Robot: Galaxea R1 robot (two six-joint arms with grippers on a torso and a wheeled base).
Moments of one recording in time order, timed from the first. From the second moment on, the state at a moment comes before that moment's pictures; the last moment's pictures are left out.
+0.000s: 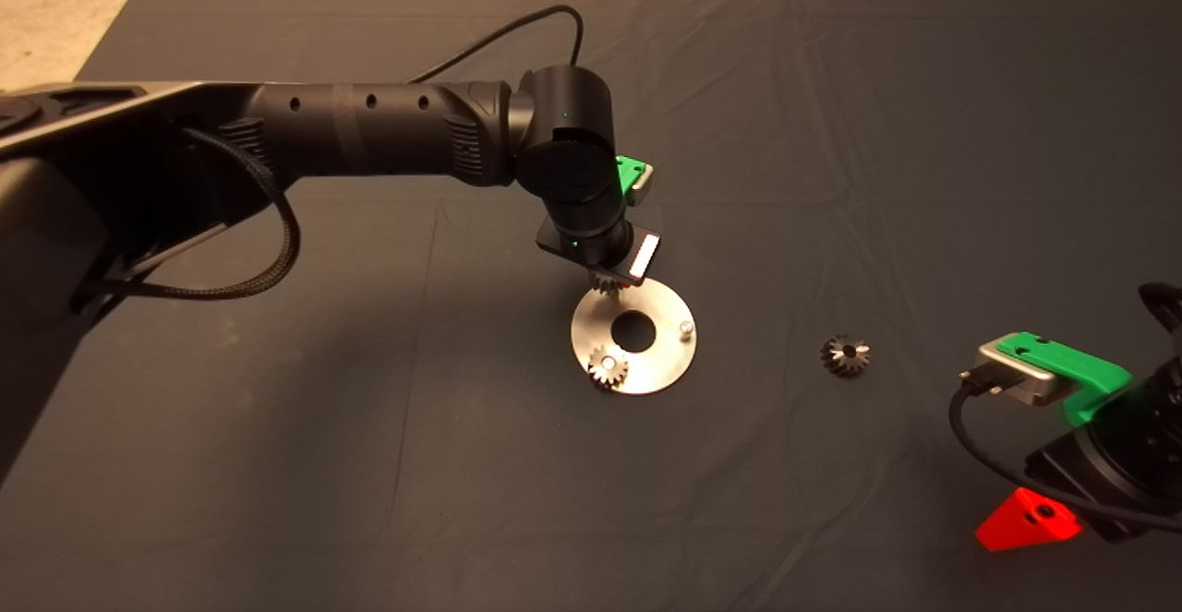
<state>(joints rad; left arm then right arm) -0.39 2.86 -1.29 0.46 1.36 -1.12 0.49 2.04 -0.44 0.11 -1.53 1.28</state>
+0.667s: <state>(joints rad) -0.39 2.87 -1.31 0.45 1.36 -1.09 0.49 2.04 -0.44 0.11 -1.53 1.28</state>
